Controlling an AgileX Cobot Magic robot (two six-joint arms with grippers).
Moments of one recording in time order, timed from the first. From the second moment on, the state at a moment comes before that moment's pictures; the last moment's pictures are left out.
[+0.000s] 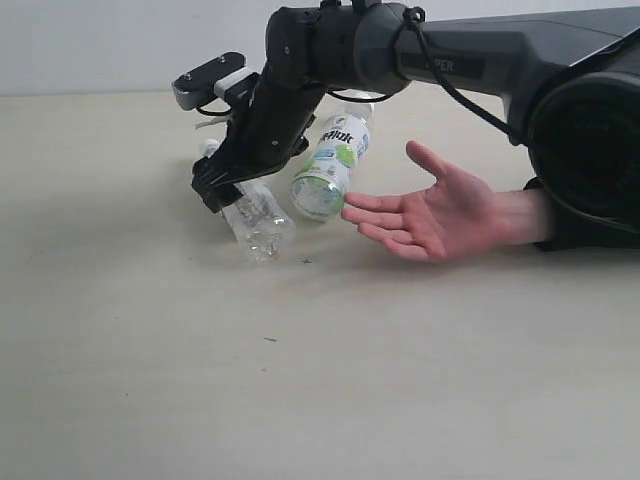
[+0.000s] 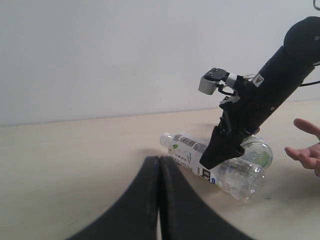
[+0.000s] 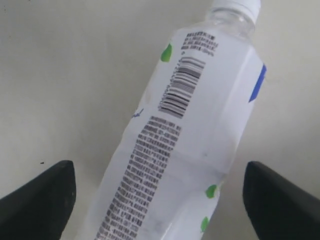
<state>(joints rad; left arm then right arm) -0.20 0.01 0.00 0.25 0.13 -0.28 0.65 2.38 -1.94 0.23 0.78 -0.34</state>
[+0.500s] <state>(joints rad) -0.20 0.01 0.00 0.25 0.13 -0.28 0.65 2.43 -1.95 0.27 0.78 -0.34</state>
